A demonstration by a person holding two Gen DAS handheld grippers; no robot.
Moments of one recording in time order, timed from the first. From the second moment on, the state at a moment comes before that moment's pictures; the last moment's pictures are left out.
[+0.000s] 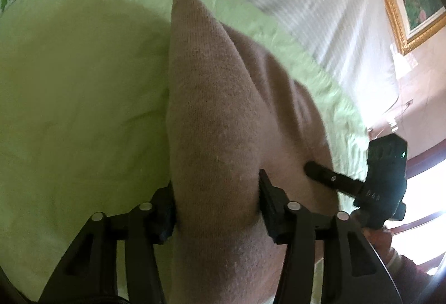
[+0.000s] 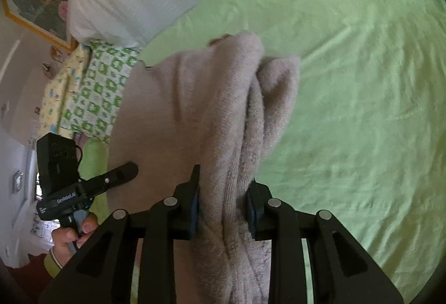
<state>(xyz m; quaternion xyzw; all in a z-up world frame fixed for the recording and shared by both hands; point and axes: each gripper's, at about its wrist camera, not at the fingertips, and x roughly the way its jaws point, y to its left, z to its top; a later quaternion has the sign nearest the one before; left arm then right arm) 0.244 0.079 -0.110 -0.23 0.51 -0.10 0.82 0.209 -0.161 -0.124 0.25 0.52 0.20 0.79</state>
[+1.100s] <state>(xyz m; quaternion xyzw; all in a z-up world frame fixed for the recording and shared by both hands) 0.183 0.057 -0.114 -0.19 0.50 -0.07 0.84 0.123 -0.126 -0.100 0.11 0.54 0.13 0.83</state>
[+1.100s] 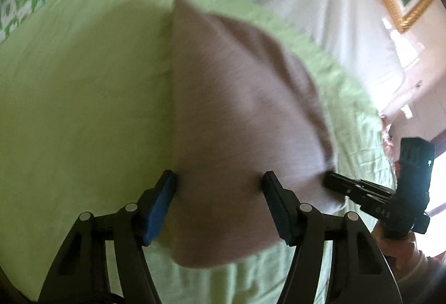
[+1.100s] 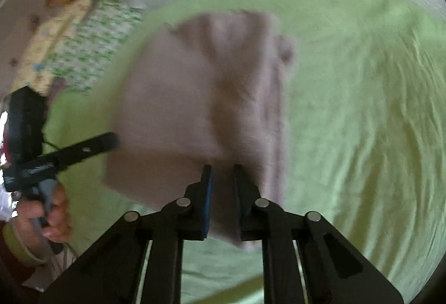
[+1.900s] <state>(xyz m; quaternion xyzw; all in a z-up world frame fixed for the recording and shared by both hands) 0.091 0.060 -0.084 -0.12 0.49 0.00 0.86 0.061 -0.125 -0.056 0.13 0.49 0.13 0.85</state>
